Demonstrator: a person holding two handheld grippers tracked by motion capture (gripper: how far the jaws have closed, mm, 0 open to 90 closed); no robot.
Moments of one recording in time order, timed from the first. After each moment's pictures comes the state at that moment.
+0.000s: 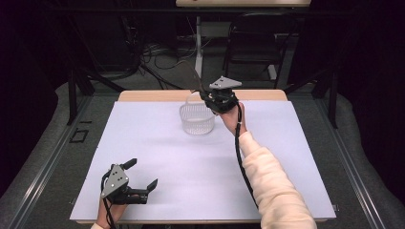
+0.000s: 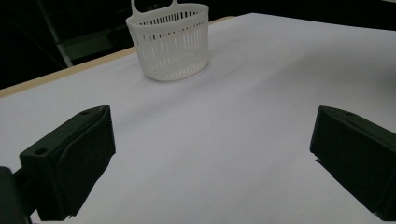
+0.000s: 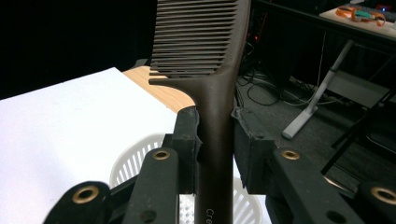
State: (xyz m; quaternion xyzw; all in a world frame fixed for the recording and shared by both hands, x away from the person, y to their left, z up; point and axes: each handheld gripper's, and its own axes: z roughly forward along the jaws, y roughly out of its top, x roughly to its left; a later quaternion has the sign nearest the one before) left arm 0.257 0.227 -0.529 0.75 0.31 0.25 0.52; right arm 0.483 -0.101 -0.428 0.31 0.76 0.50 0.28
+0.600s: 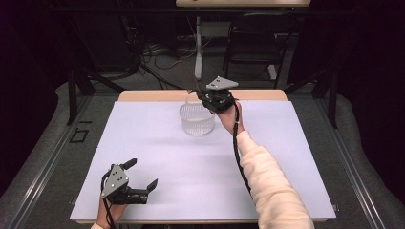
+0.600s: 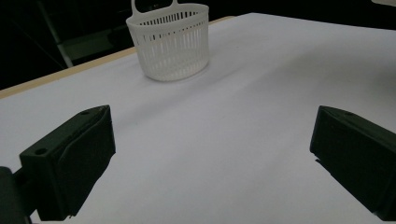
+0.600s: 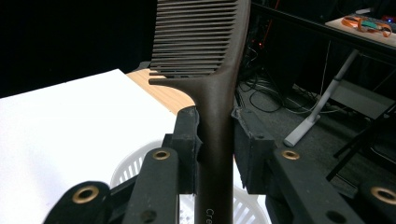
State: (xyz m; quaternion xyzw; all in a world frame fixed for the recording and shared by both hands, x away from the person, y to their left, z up) left arm 0.257 0.227 -0.528 0.75 0.31 0.26 0.52; right arm 0.488 -0.093 -0.433 0.29 0.76 0.50 0.28
